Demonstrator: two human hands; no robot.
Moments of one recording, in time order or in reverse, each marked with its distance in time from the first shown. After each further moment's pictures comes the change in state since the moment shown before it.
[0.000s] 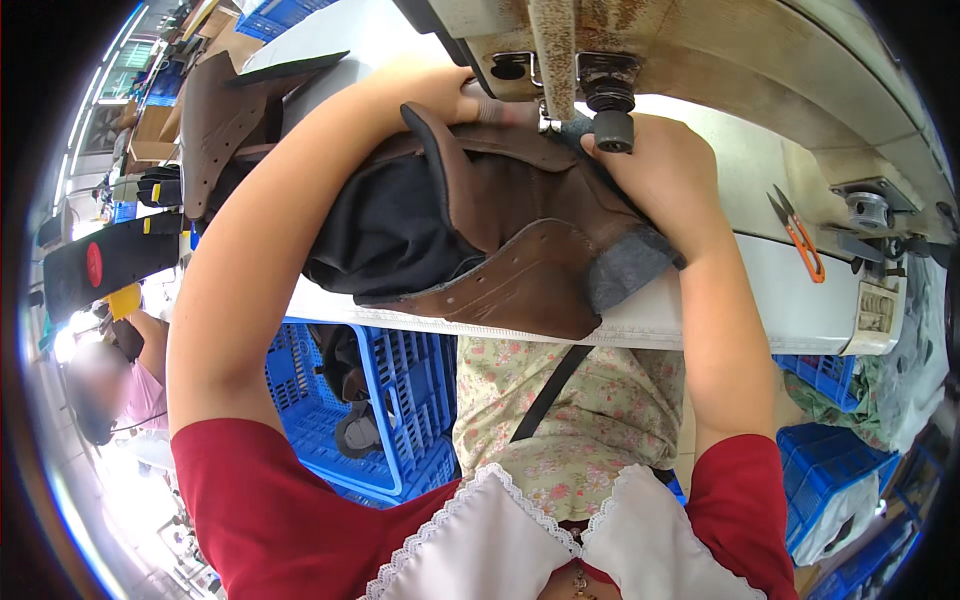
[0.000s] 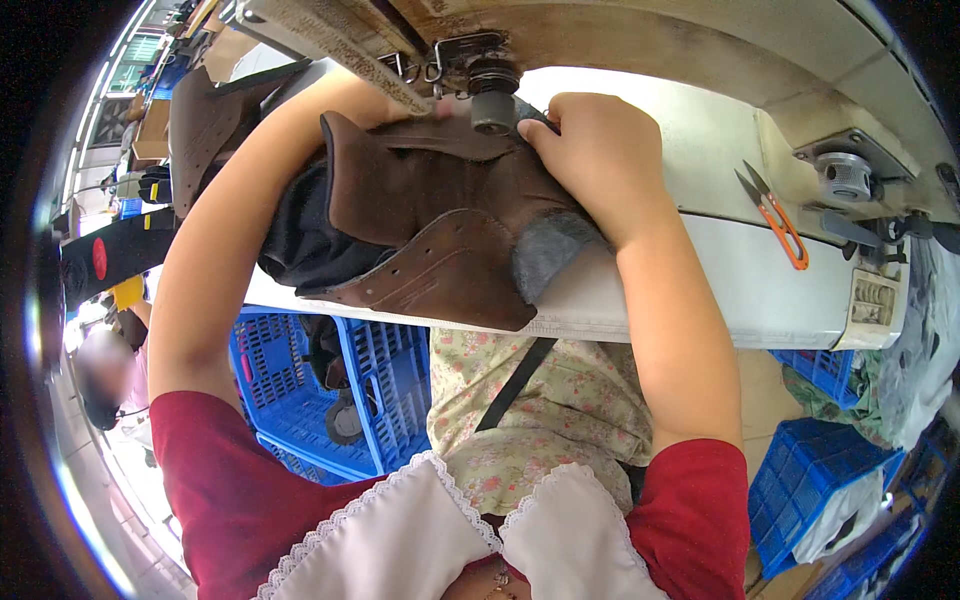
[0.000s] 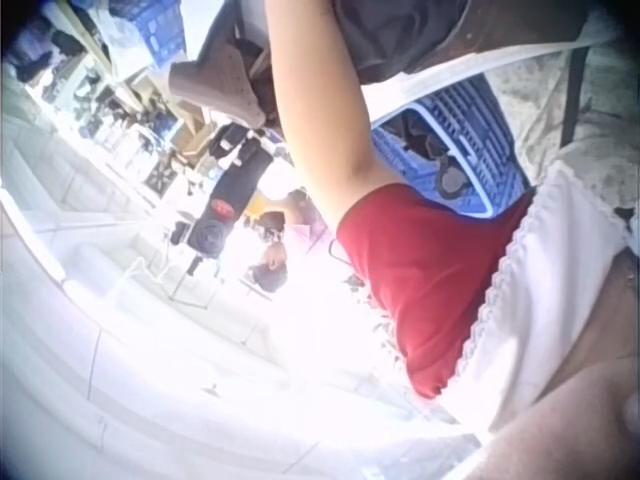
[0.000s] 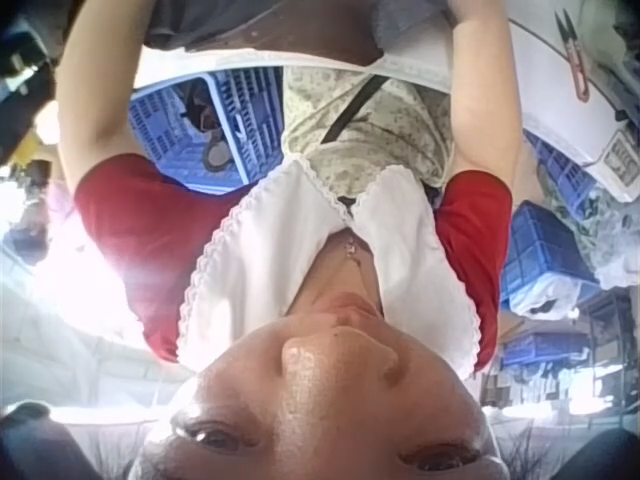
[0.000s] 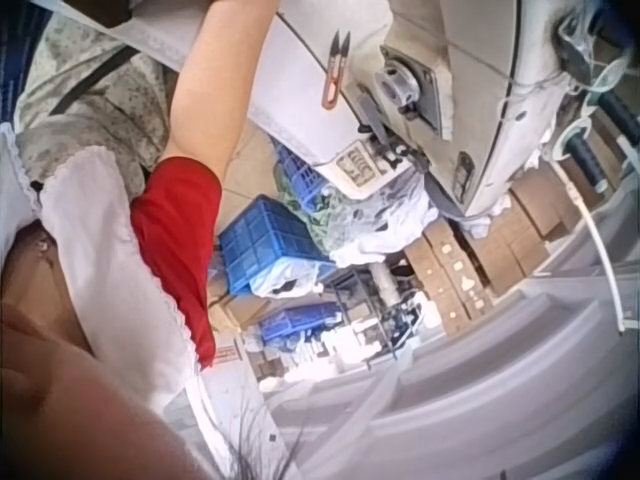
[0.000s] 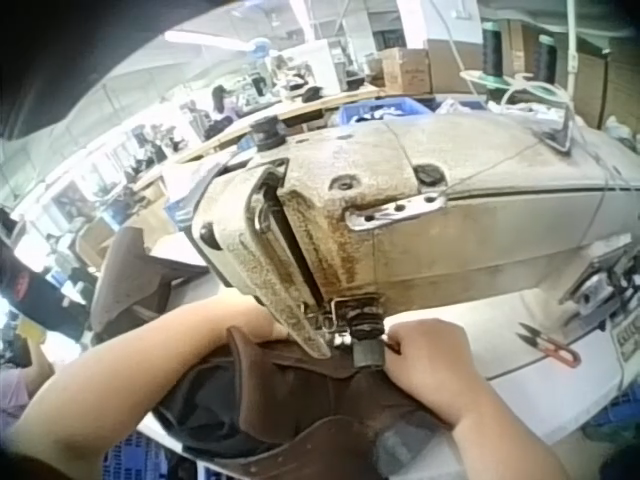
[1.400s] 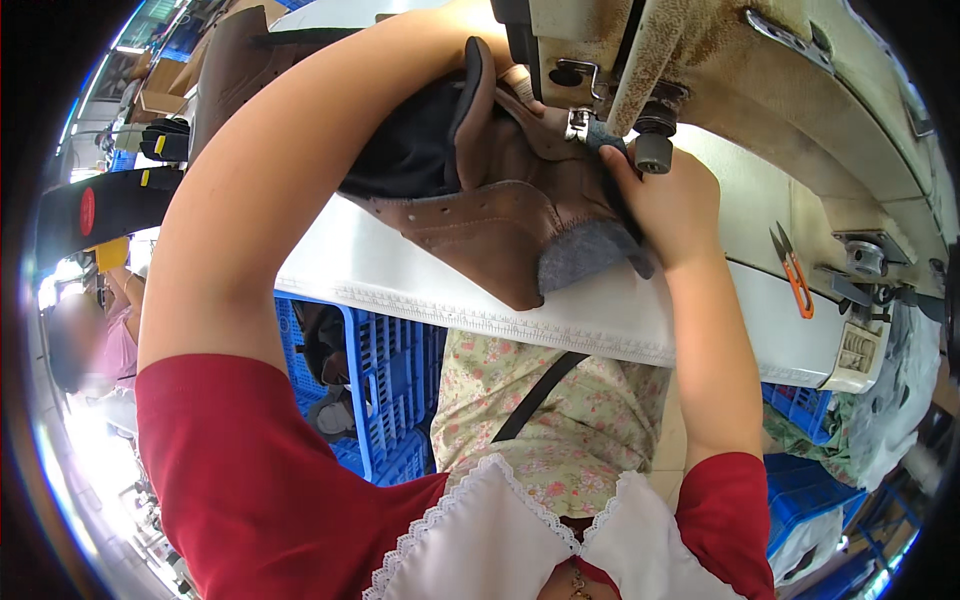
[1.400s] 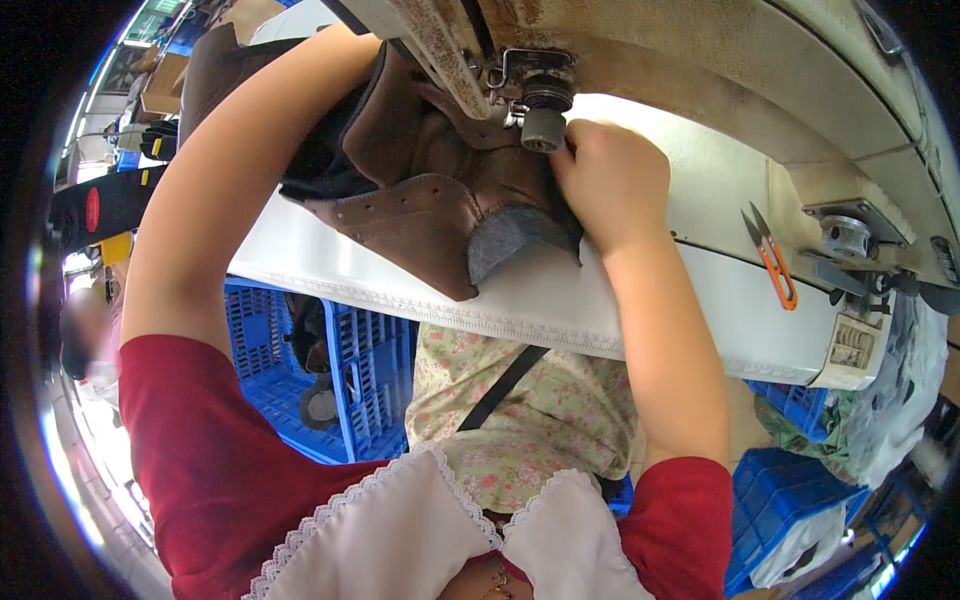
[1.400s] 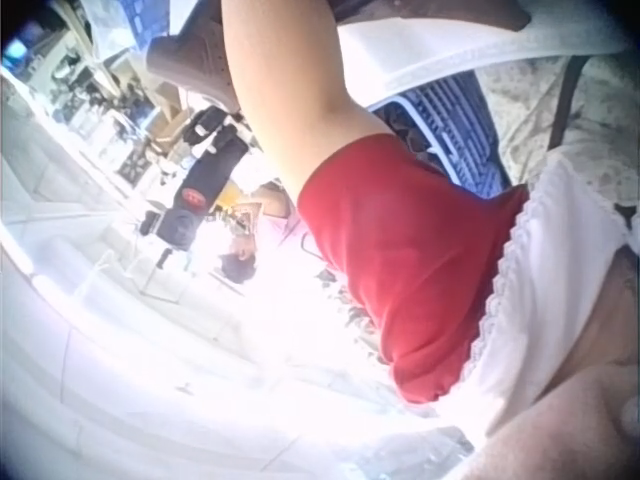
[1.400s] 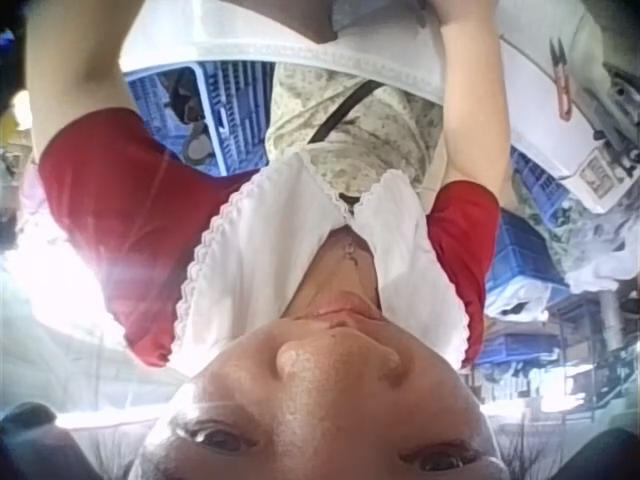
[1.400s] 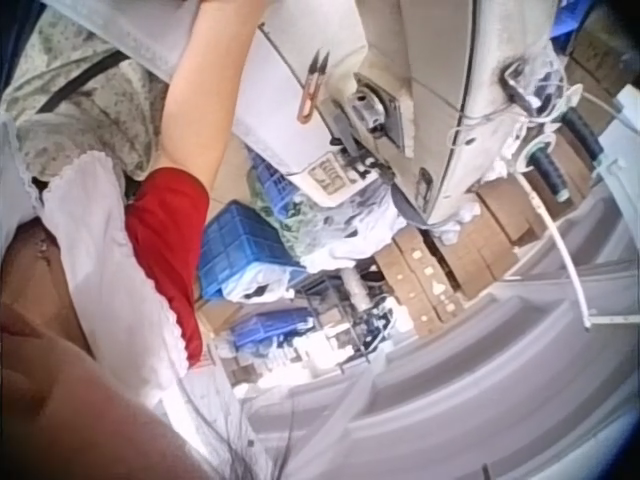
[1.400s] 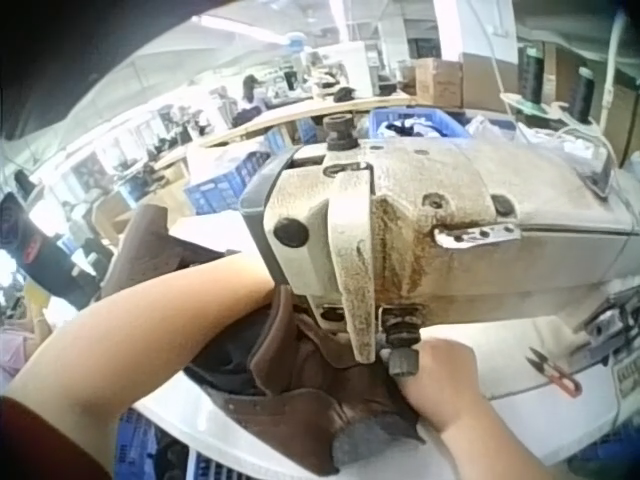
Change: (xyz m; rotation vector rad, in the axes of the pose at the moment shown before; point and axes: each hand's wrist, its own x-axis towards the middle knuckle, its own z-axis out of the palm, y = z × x) left_hand 0.020 0.008 -0.060 -0.090 -0.100 -0.053; right_hand -0.004 -0.008 0.013 -0.064 0.131 -0.137
